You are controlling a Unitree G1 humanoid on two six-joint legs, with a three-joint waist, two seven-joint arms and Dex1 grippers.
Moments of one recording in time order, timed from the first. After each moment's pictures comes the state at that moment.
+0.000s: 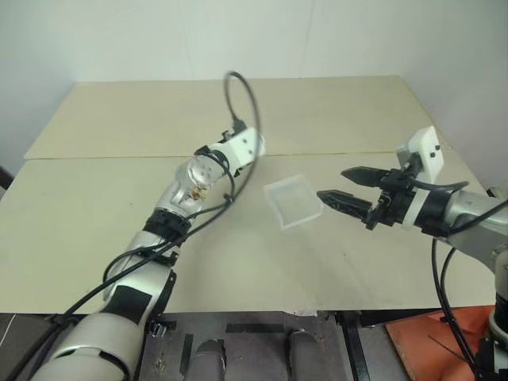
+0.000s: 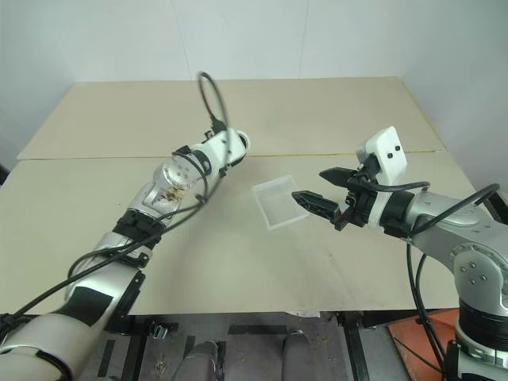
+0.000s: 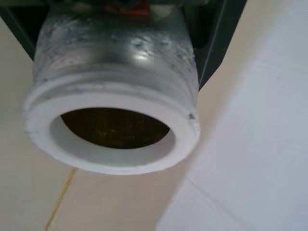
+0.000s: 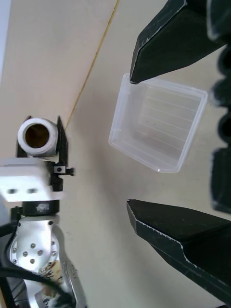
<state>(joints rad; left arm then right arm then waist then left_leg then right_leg) -1.12 0.38 -0.50 0.79 0.59 -0.24 -0.17 -0.45 -0.82 -0.30 -0.55 0.97 1.10 0.48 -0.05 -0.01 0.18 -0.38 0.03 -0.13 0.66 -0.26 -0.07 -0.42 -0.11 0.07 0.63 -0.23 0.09</state>
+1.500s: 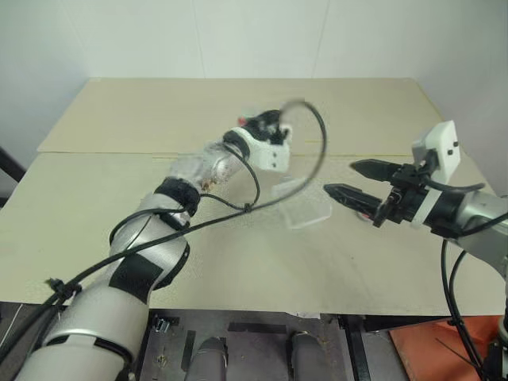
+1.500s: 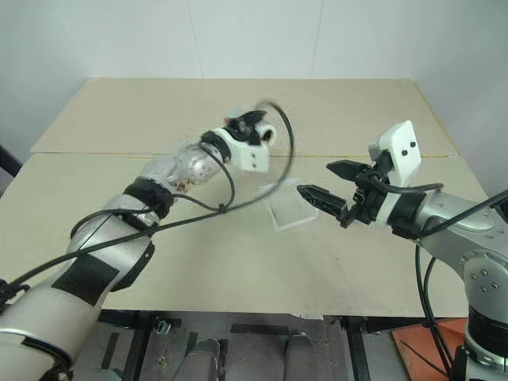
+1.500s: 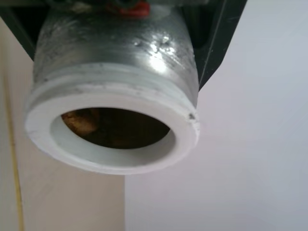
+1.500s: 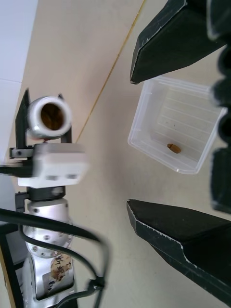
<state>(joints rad) -1.23 0.26 -0.32 1.07 0.41 -0.34 -0.18 -0.41 -0.84 -0.34 -0.59 1.00 1.02 0.46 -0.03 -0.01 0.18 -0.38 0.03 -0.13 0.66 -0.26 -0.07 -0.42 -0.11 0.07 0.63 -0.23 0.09</state>
